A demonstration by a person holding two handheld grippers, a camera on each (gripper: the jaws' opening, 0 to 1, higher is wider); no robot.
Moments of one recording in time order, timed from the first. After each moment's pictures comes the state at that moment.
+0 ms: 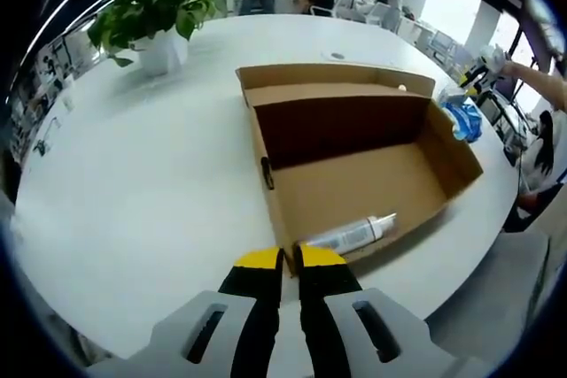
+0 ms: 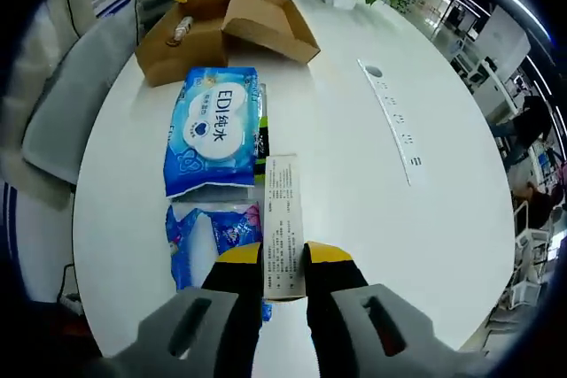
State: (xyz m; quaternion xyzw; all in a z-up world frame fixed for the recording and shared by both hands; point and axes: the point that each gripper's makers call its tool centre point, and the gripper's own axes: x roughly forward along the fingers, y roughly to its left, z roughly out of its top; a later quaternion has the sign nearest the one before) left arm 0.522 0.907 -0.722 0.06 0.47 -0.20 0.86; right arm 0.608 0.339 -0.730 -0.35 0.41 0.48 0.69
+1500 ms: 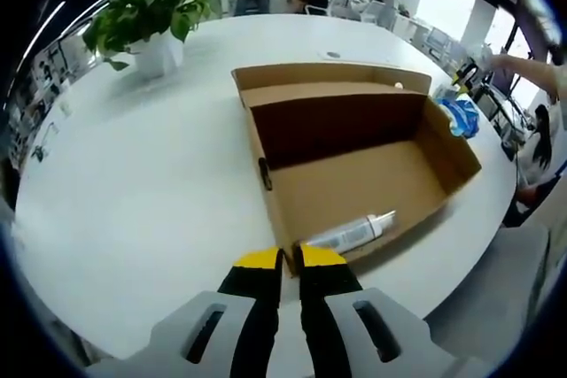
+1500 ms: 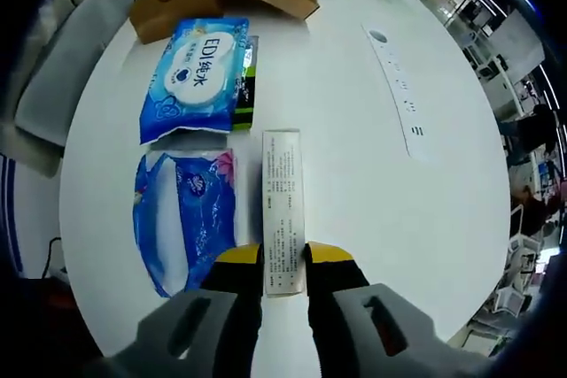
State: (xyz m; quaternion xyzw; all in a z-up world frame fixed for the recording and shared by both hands) left arm 0.521 0.907 -0.721 0.06 0.47 -0.21 0.85; right arm 0.622 0.304 -0.749 -0.41 0.44 0.47 0.64
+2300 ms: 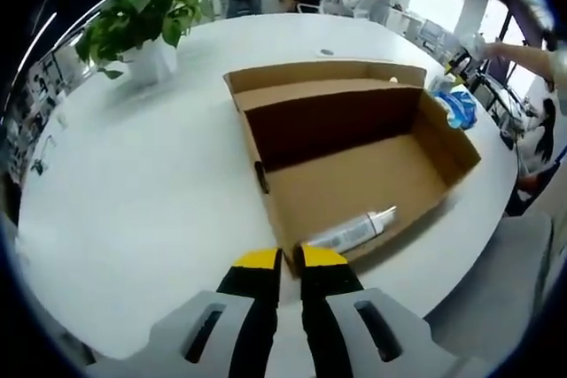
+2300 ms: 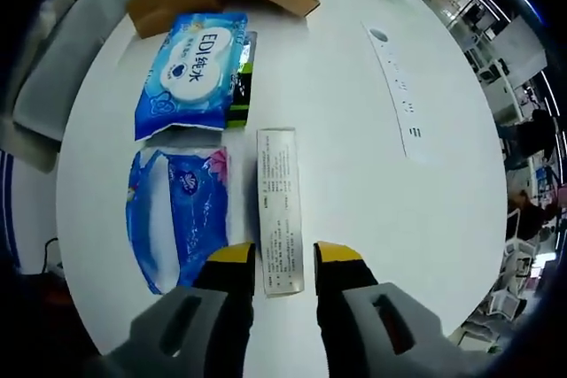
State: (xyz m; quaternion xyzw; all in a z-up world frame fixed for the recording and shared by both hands) left arm 0.524 0.905 -0.721 0.10 0.47 -0.23 0.85; right arm 0.627 0.305 -0.745 -0.42 0.44 0.46 0.65
